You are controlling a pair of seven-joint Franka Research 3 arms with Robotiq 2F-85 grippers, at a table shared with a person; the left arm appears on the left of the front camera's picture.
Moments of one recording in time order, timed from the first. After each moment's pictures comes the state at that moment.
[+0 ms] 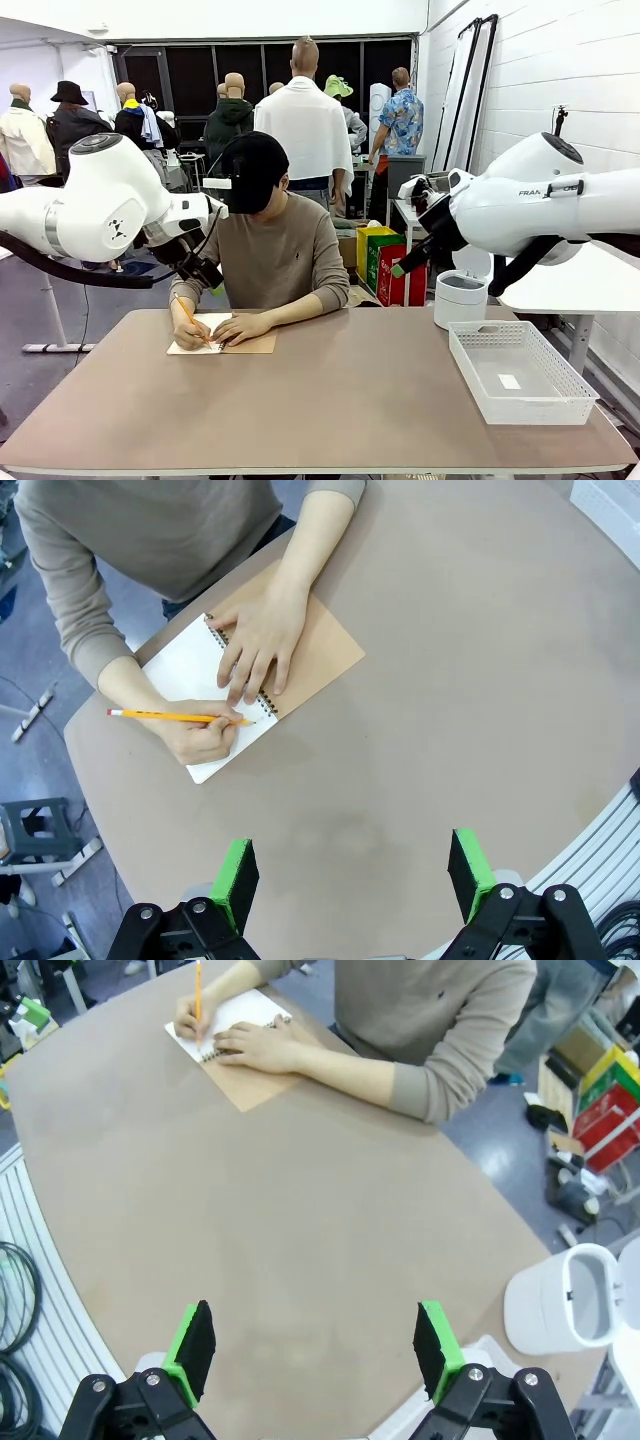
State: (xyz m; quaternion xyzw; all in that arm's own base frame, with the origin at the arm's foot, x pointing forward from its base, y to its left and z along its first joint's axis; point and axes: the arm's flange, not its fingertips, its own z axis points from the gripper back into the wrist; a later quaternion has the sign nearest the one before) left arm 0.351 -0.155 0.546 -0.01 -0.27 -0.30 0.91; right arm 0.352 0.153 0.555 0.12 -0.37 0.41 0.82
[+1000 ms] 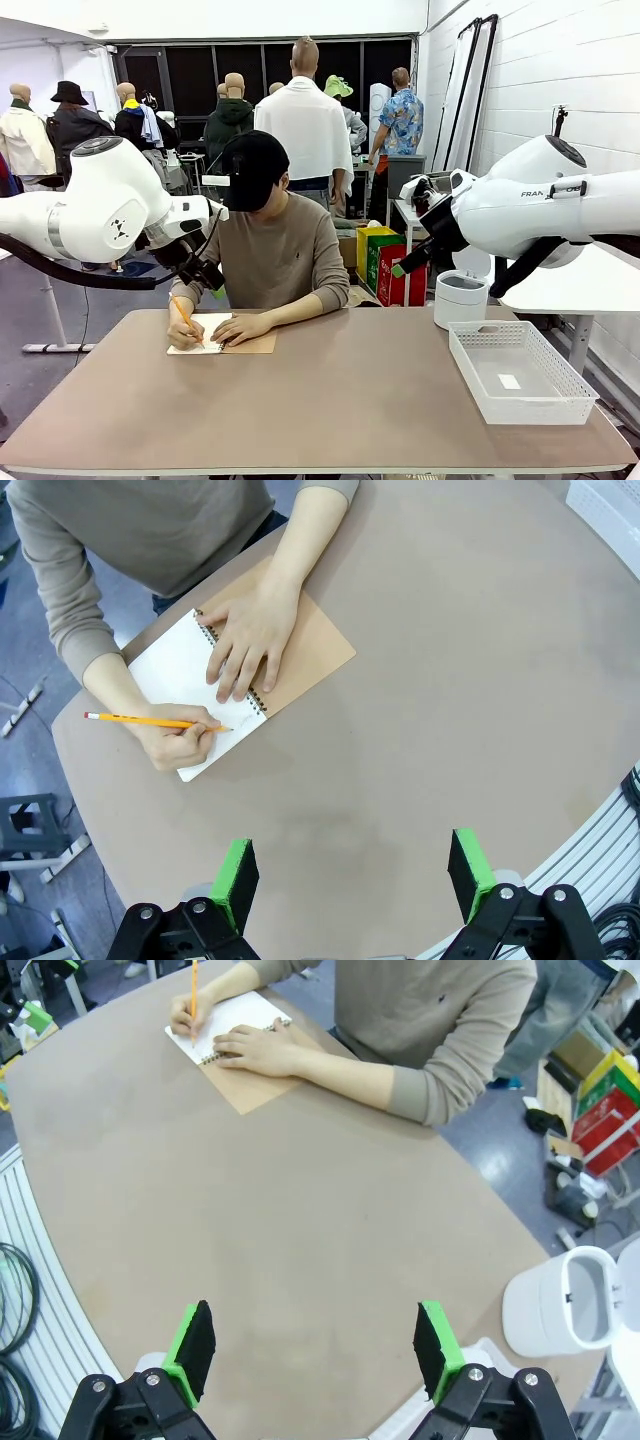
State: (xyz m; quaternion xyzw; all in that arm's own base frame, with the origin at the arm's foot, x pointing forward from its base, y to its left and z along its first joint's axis) left arm 0.352 -0.156 0.543 -0.02 -0.27 -0.30 0.92; right arm 0.352 0.153 0.554 0.12 -0.38 0.41 0.82
